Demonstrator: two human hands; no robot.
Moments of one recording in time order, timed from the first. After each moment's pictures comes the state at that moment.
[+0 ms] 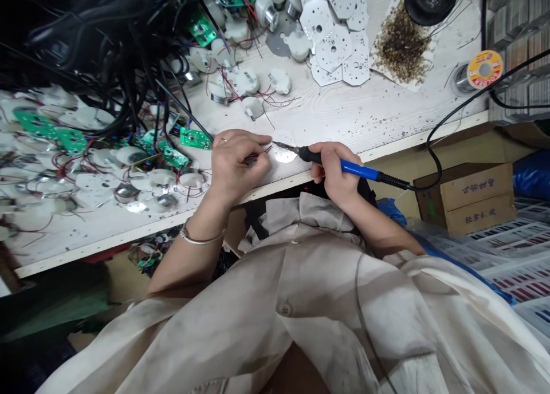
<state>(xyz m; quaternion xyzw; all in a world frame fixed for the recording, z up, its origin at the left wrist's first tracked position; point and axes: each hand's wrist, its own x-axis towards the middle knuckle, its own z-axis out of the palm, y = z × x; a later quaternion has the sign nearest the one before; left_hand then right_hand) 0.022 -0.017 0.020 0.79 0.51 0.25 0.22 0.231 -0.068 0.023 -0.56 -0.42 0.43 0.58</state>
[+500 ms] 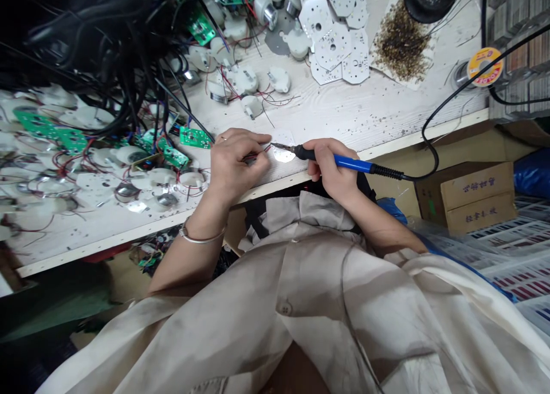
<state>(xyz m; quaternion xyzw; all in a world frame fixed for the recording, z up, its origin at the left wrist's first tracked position) 0.021 -0.015 0.021 0.79 0.50 0.26 0.23 0.233 -0.063 0.028 -0.56 -0.44 0.46 0.53</state>
